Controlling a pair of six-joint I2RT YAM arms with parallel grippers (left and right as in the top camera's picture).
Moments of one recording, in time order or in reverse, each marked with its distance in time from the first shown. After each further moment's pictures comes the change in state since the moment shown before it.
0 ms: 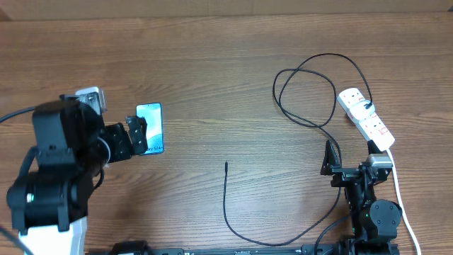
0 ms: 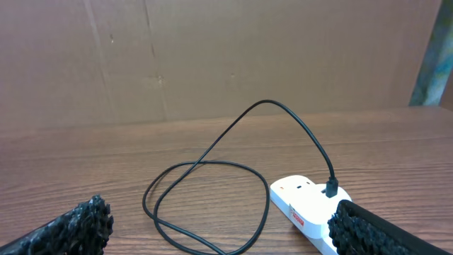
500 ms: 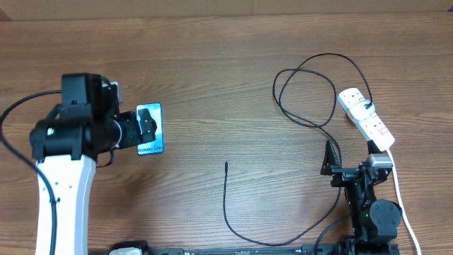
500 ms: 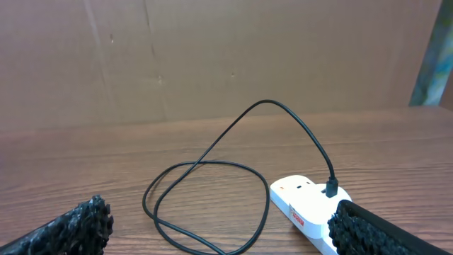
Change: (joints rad) left arm 0.000 0.252 0.001 -0.060 0.024 0.000; right arm 0.000 0.000 0.000 0.000 0.000 0.000
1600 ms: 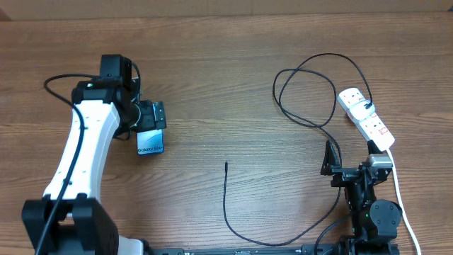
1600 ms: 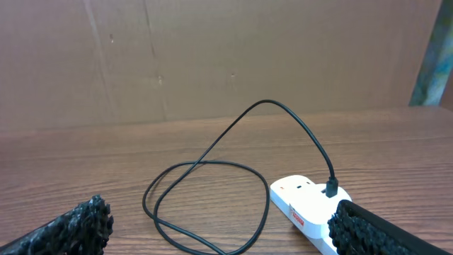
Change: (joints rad) left arm -0.055 0.351 0.000 0.156 -0.087 0.019; right arm 0.000 0.000 0.000 0.000 0.000 0.000
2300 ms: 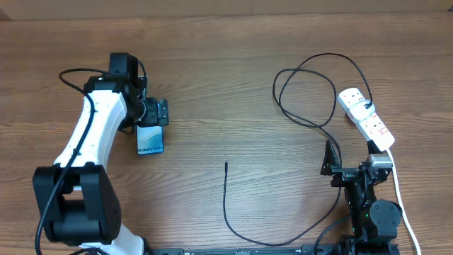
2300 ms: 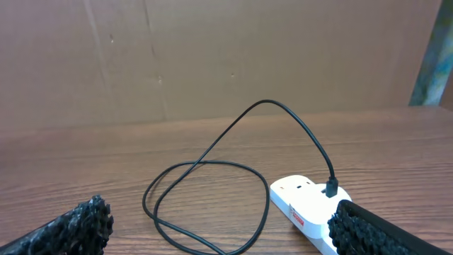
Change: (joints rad) left arm 0.000 0.142 0.000 0.123 -0.010 0.080; right arm 0.000 0.000 0.000 0.001 0.000 0.000
